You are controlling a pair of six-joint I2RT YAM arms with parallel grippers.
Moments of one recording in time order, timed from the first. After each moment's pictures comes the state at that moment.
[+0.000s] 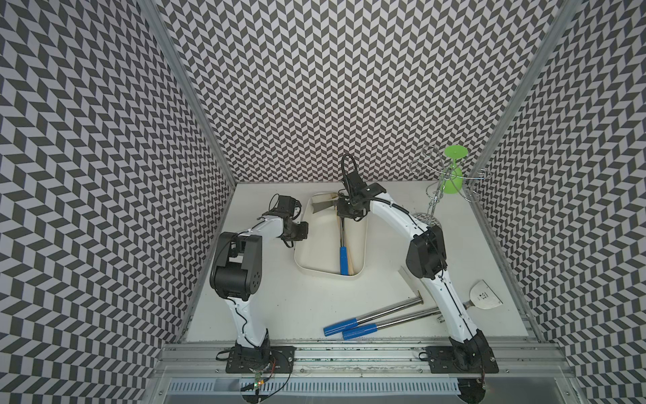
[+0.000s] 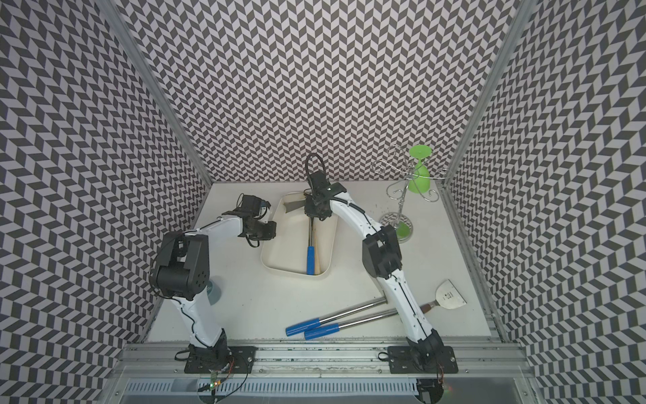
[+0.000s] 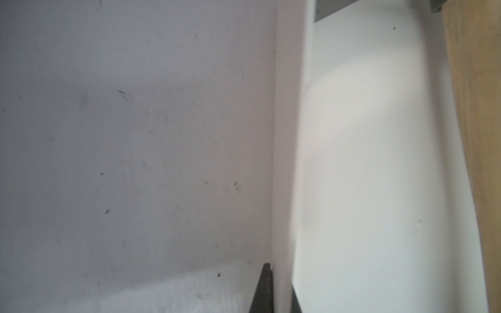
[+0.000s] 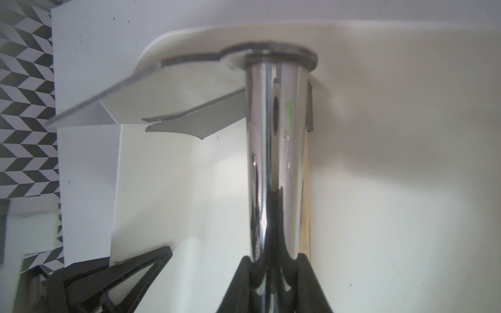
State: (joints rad) left arm -0.15 1.90 1.26 -0.47 0.22 -0.12; right arm 0.59 2.52 2.46 -0.94 -0.14 0.57
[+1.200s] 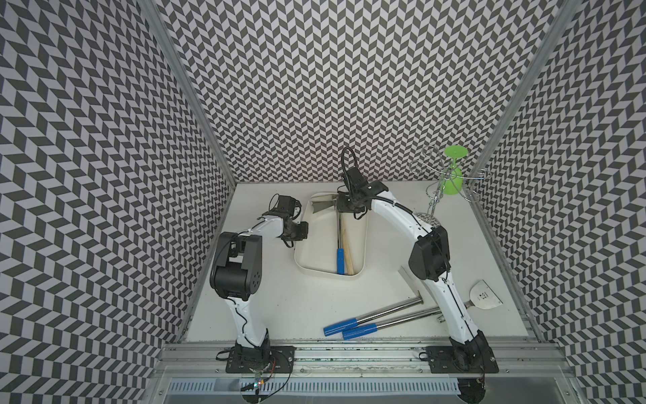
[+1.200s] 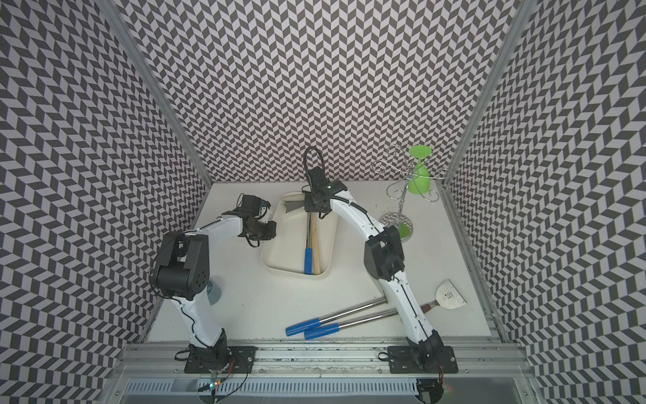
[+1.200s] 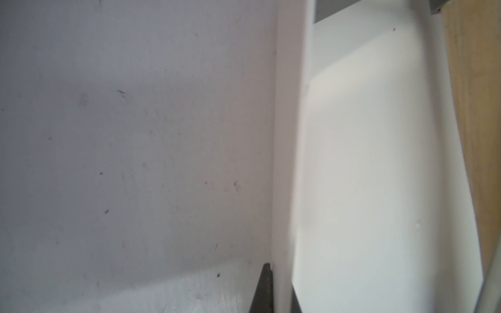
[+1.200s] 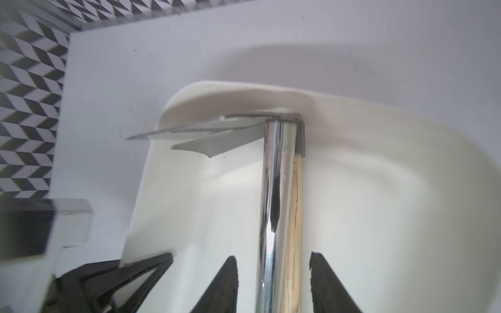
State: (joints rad) left arm -0.15 1.90 1.26 -0.47 0.22 -0.13; right arm 0.59 2.44 2.44 -0.91 -0.03 0.52
